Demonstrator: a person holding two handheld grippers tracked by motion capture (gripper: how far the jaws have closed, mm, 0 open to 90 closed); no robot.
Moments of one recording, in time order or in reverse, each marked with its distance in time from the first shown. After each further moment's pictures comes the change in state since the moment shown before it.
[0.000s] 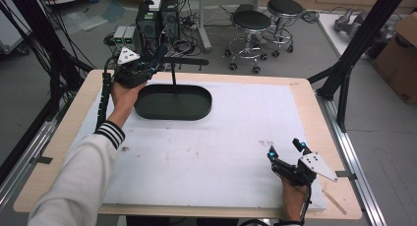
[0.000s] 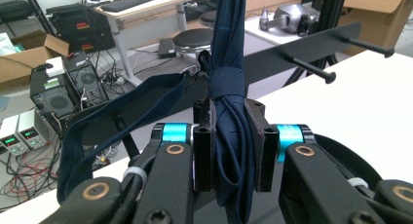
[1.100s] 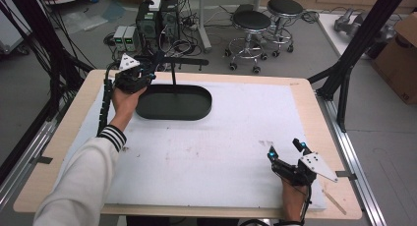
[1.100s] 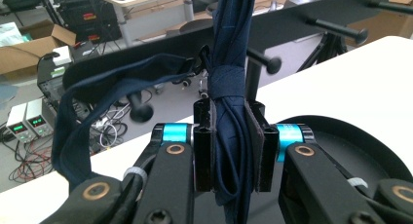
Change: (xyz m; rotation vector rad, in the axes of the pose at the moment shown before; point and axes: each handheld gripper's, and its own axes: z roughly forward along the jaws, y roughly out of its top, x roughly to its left) left arm 0.003 -0.023 0.004 0.026 0.029 -0.011; right arm 0.000 0.000 0.000 -0.002 -0.001 0.005
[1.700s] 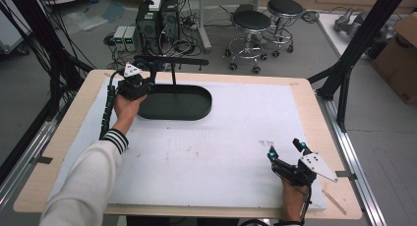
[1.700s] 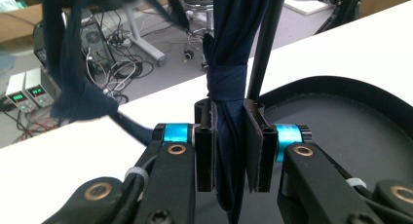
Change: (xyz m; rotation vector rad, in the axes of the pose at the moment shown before) left arm 0.003 -0.029 0.013 0.114 0.013 -0.024; right arm 0.000 0.000 0.000 0.001 0.001 0.000
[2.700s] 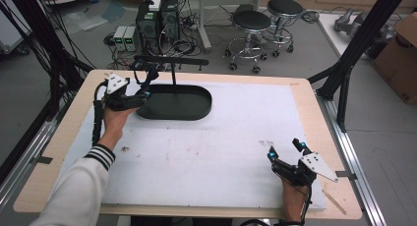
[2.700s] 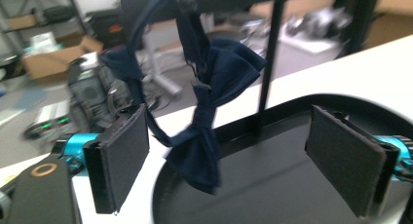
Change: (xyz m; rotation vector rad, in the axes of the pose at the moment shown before) left arm 0.001 -0.028 -0.052 -0.229 0.029 -0.006; right arm 0.000 0.000 0.000 -0.002 0.011 0.004
